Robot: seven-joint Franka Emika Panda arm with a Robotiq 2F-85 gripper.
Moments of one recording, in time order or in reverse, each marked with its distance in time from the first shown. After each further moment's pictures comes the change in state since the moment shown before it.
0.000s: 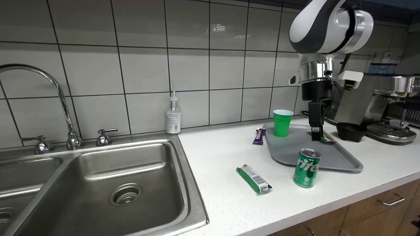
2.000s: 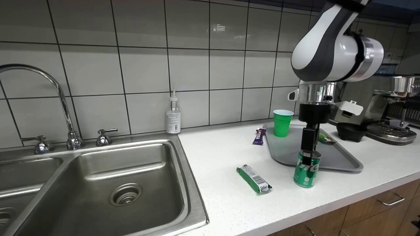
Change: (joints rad) arm 0.017 0.030 0.035 -0.183 0.076 0.356 -0.001
